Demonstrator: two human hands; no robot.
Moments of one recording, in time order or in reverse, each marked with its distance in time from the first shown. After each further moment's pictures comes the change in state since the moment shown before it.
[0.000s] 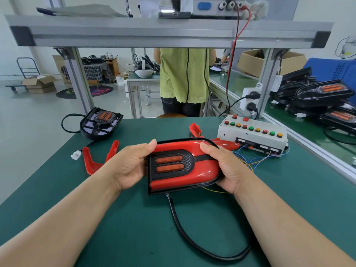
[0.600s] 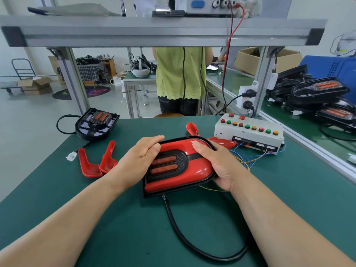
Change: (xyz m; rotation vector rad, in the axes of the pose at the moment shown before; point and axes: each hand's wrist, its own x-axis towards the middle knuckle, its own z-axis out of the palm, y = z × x) left_hand 0.000 -0.009 0.005 0.933 0.215 0.446; right_hand -0.002 0.000 0.002 -0.079 0.020 -0.084
